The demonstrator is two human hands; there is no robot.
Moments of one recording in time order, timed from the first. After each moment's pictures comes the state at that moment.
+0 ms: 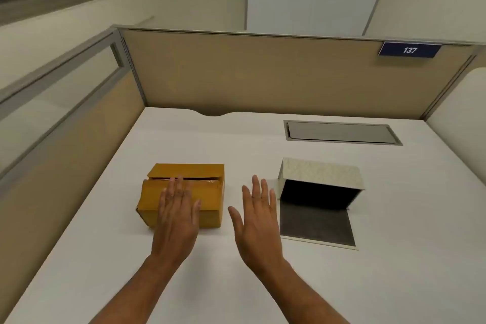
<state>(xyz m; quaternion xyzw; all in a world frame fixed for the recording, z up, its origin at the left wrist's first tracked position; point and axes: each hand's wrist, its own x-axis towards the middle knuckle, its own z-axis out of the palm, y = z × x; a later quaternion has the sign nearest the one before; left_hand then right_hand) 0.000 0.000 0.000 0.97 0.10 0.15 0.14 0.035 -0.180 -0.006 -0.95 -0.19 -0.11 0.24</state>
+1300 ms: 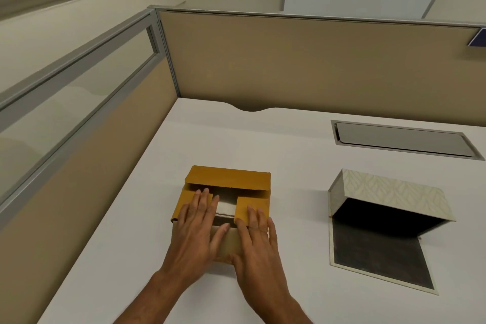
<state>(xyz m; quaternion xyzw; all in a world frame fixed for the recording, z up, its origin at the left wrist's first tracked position) 0.010 0.079 -0.042 0.98 0.08 0.04 0.15 0.025 -0.086 -0.033 -0.95 -0.27 0.01 0.16</state>
